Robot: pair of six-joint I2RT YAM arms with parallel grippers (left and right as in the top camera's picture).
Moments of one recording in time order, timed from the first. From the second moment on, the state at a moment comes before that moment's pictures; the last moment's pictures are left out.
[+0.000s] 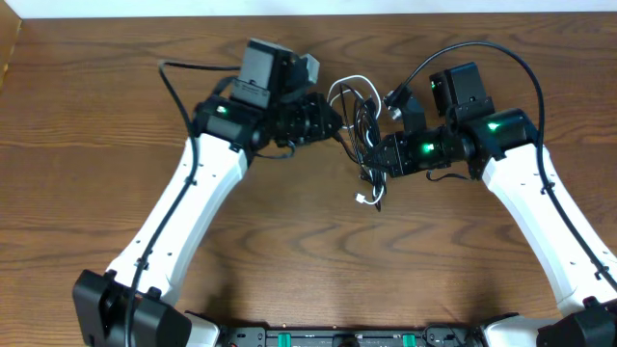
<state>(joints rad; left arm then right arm) -0.40 1.59 1.46 -0.76 0.53 -0.62 0.32 1.52 1.33 -0.93 -0.67 0.16</state>
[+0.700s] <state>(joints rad) -0.48 1.60 1.45 -0.67 0.55 -0.71 0.32 1.52 1.33 -0.93 -0.67 0.18</state>
